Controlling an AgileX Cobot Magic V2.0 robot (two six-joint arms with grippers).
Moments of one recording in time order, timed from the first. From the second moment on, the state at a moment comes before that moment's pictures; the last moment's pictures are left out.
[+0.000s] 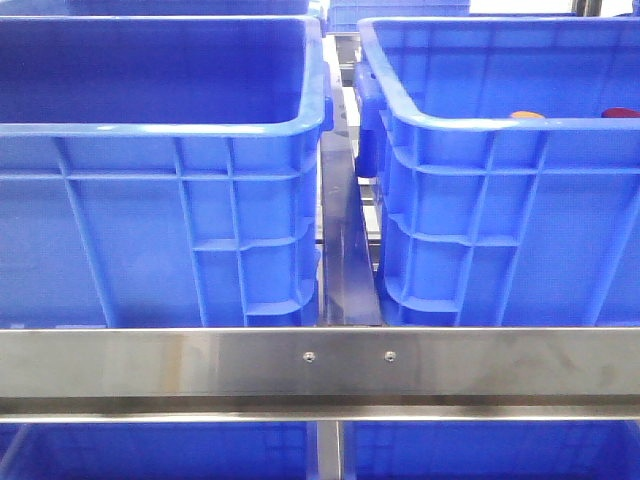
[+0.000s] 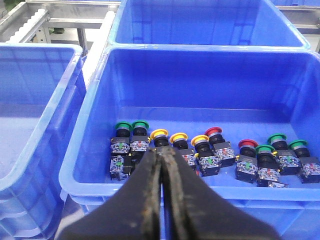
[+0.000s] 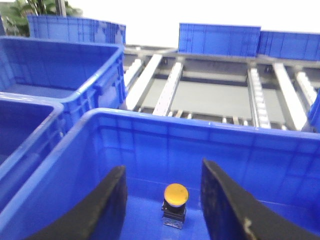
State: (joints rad) left arm -0.19 0.30 -0.66 0.33 0.66 -0.38; right arm -0.05 0.79 -0.61 1.81 0.21 -1.84
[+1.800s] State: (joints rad) left arm -0.19 0.30 -0.66 0.33 0.66 -0.38; right arm -0.05 0.48 -0.46 1.81 0.19 -1.84
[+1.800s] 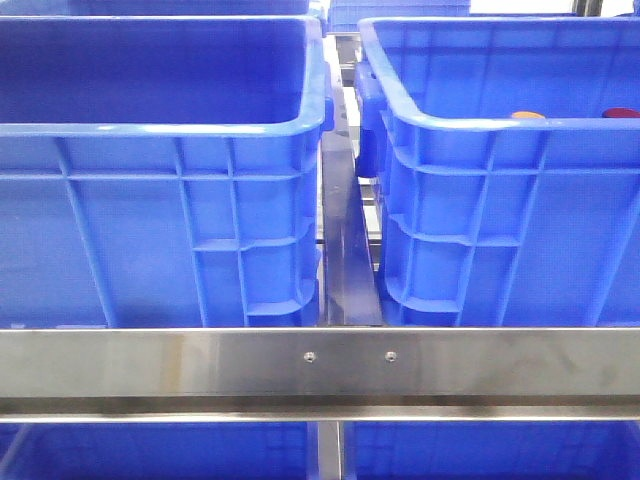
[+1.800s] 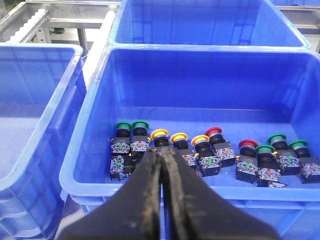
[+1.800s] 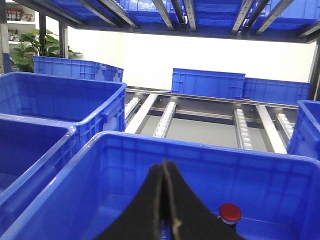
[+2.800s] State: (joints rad) left arm -0.07 0.10 -0.16 0.04 0.18 -0.07; right arm -0.05 0.48 -0.46 1.81 0.19 -1.84
